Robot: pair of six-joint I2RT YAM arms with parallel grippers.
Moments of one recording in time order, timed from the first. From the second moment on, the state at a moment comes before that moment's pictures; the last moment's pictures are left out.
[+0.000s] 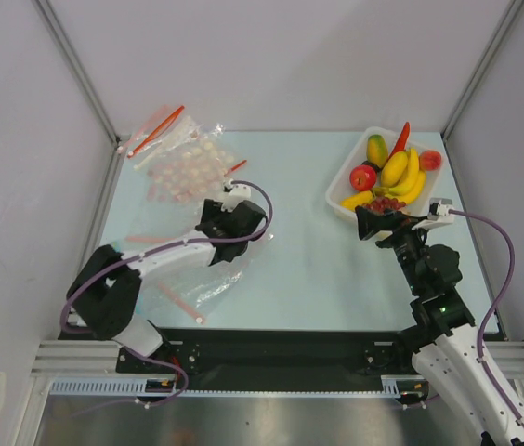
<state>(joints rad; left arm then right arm) -0.78 1.47 0.91 -0.27 -0.84 -0.34 0.35 0.49 0.47 0.12 0.09 0.51</state>
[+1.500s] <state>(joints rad) -0.44 1.77 1.08 -0.51 -0.80 -0.42 0.35 0.47 0.47 0.13 0.08 0.51</state>
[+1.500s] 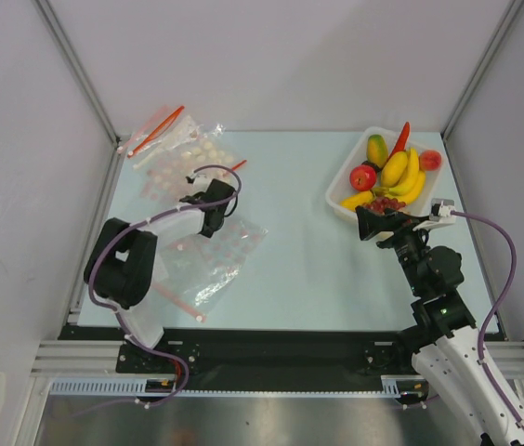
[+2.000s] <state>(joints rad) -0.65 1.50 0.99 -0.42 -0.87 -0.42 0.35 0.47 0.47 0.13 0.07 0.52</state>
